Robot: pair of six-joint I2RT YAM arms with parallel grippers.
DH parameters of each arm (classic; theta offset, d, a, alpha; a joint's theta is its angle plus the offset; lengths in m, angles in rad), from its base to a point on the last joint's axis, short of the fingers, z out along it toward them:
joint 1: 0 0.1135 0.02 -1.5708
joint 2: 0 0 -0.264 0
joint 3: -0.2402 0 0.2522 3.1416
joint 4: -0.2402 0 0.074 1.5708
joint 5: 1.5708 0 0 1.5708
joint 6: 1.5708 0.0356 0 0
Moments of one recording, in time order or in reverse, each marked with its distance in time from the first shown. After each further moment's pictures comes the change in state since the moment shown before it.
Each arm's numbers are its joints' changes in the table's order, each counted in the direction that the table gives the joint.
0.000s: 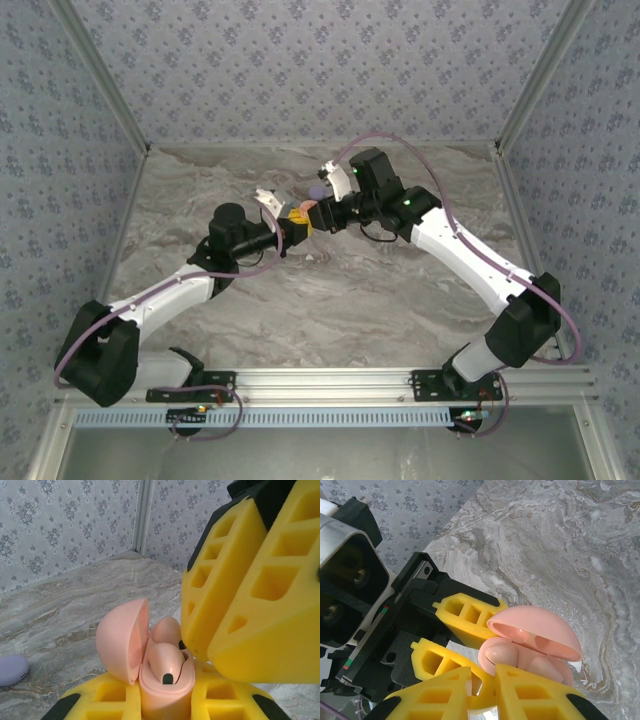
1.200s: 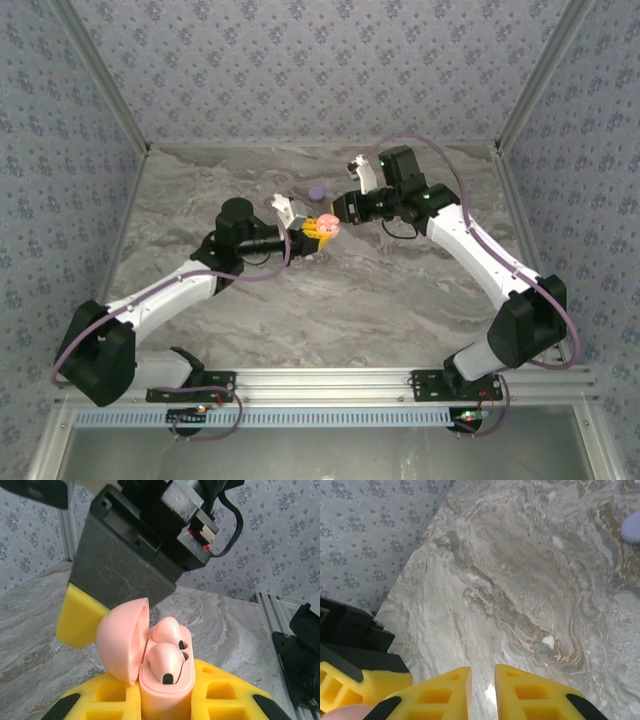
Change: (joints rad) left arm -0.057 0.006 -0.083 -0.096 0.229 0.139; right arm -0.169 -0.019 0.083 -0.011 -0.115 0.047
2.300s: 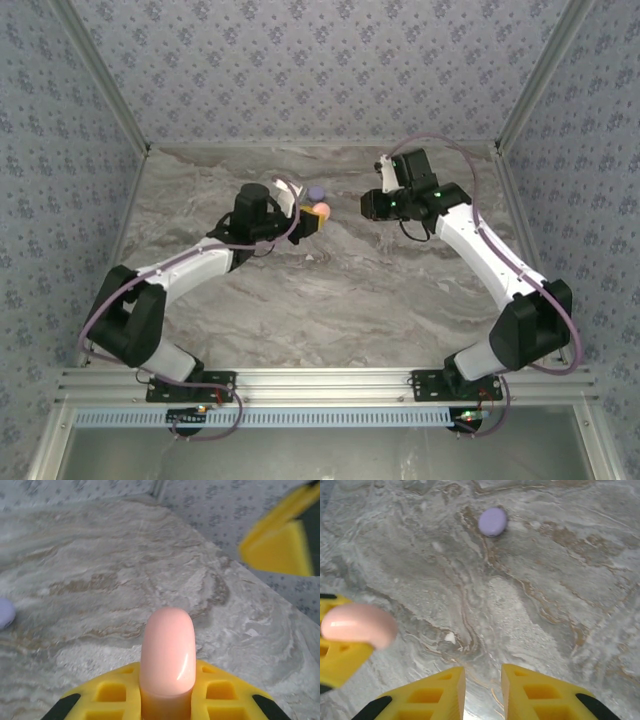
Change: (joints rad) left arm 0.067 0.242 -0.142 -0.154 -0.263 -0.258; right arm -0.074 -0.033 0.023 -0.117 0.372 0.034
